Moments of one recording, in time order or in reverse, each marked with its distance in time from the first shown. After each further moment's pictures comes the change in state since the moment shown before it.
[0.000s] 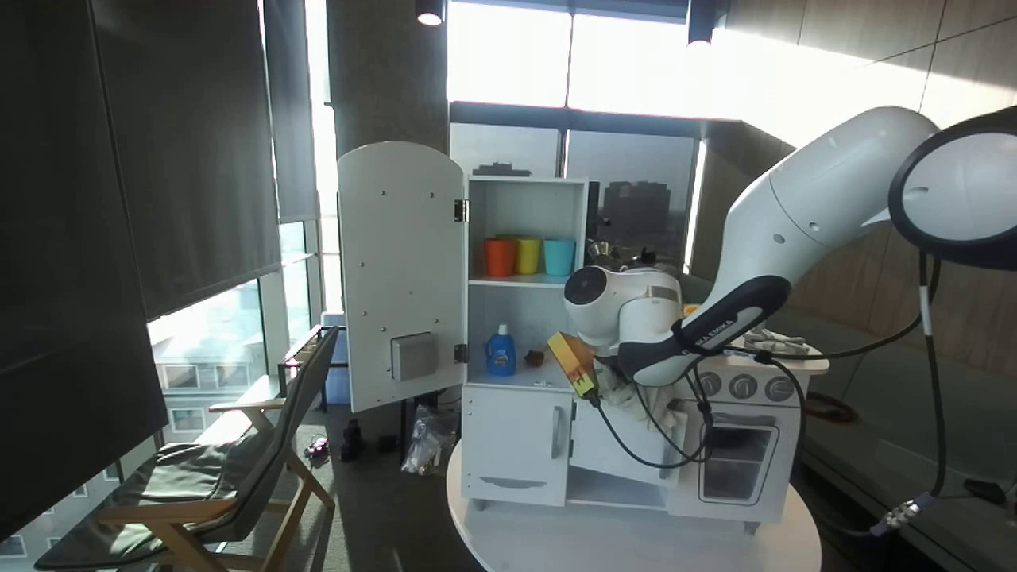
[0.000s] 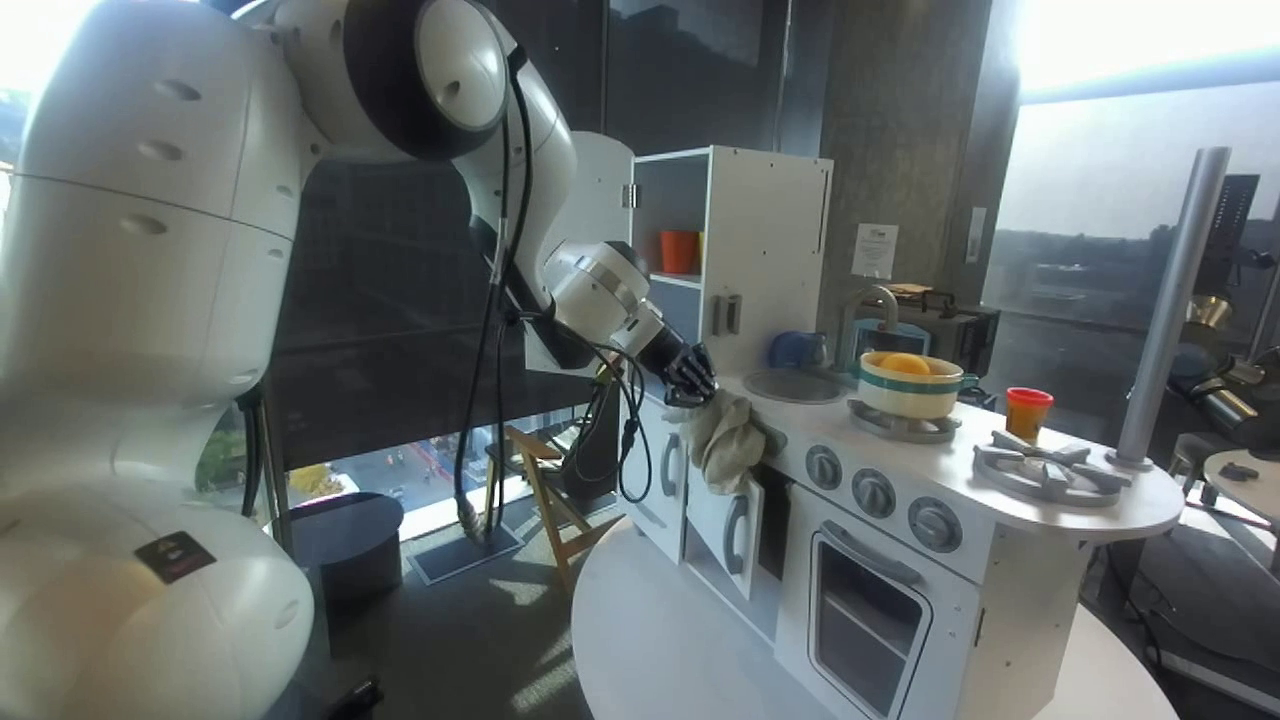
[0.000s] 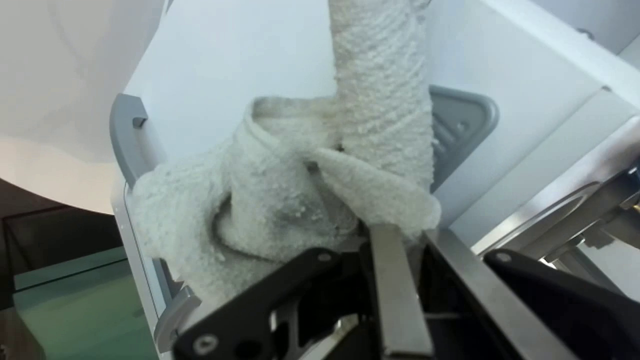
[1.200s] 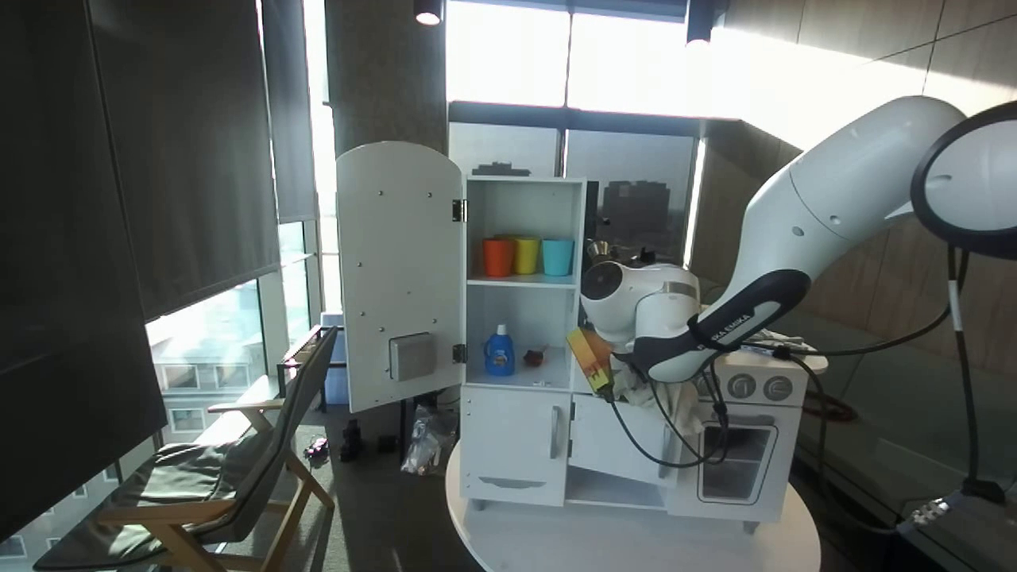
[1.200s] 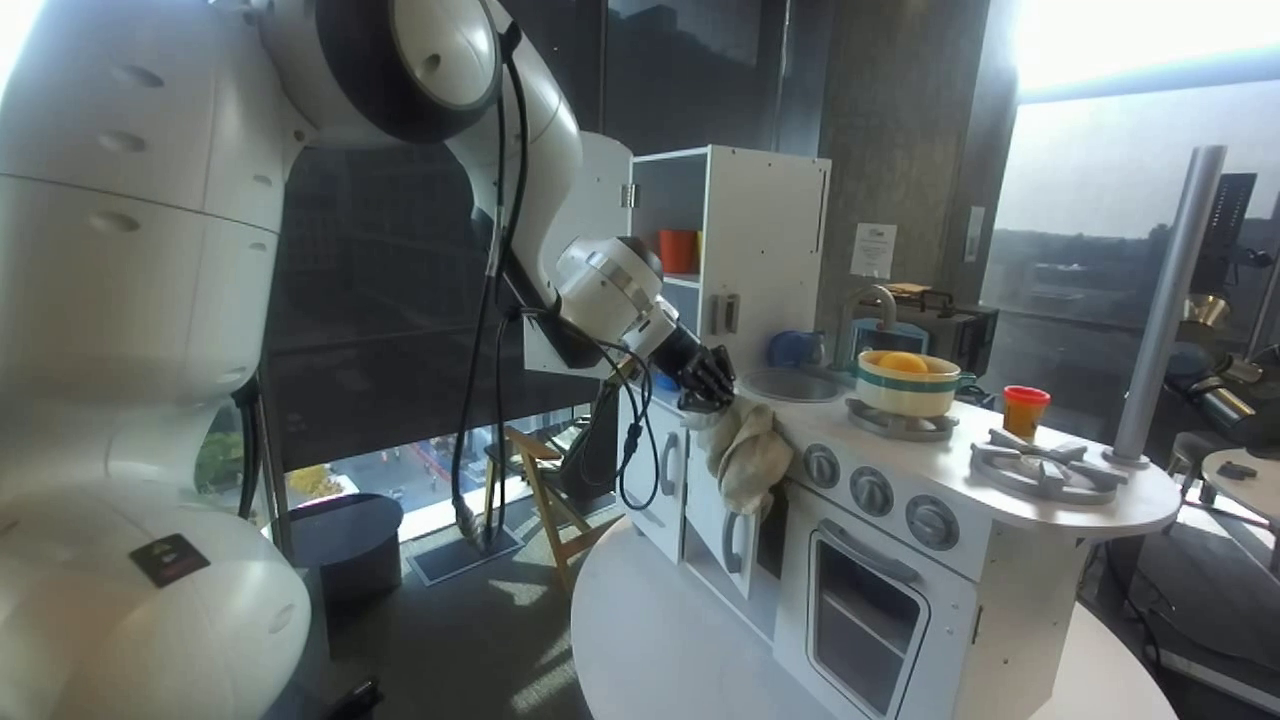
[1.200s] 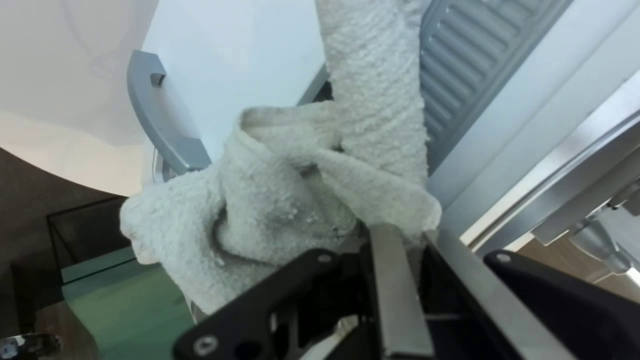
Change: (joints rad) arm -0.020 -0.047 -0.024 -0.046 0.018 -0.024 0.045
